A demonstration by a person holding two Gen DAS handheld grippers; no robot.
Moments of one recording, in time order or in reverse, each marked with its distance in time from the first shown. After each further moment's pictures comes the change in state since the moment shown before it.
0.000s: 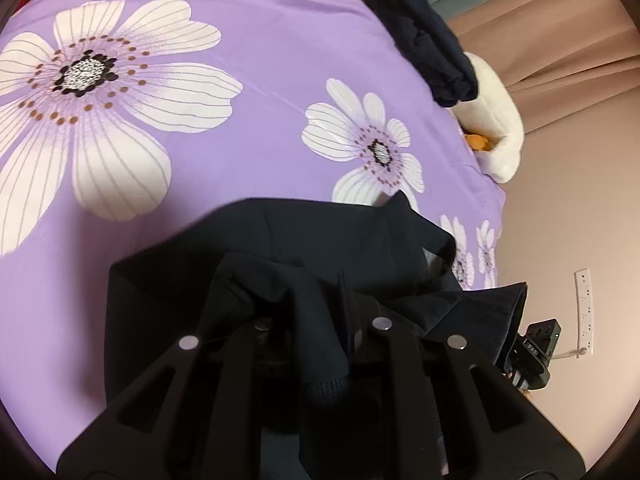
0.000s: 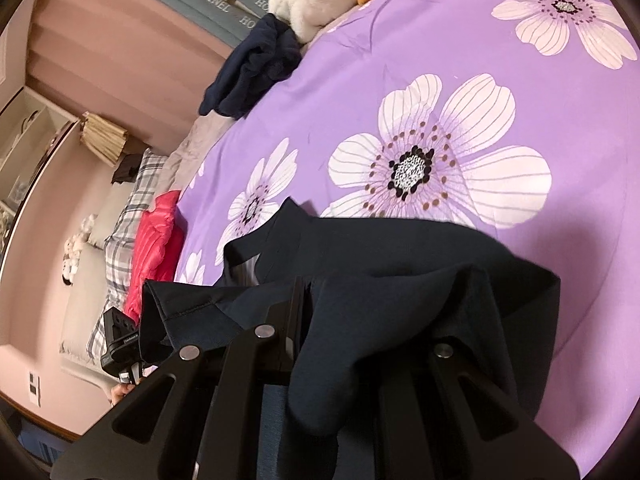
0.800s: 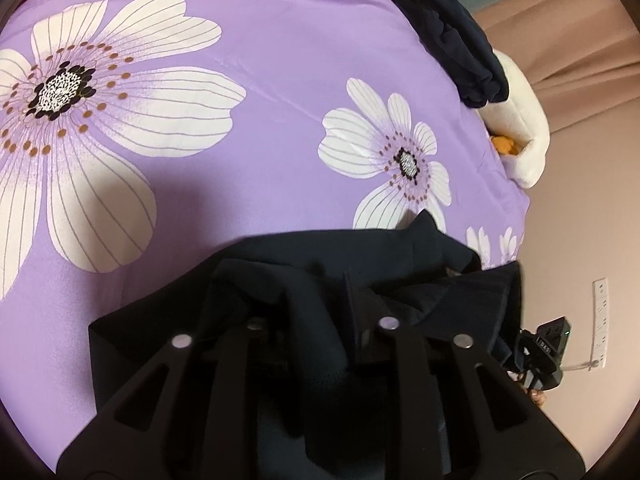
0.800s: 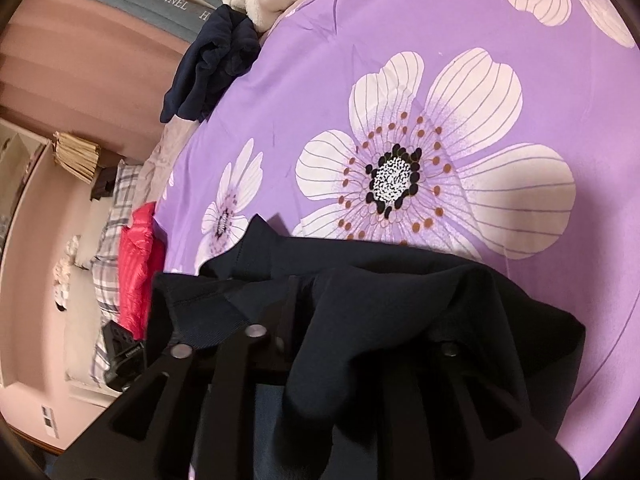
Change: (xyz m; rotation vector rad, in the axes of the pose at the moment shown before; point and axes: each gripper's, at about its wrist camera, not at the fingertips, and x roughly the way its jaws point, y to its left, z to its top) left arm 0.026 0.003 0.027 -0.024 0.012 0.054; right arm 0.033 -0.017 0.025 0.124 0.055 -0.034
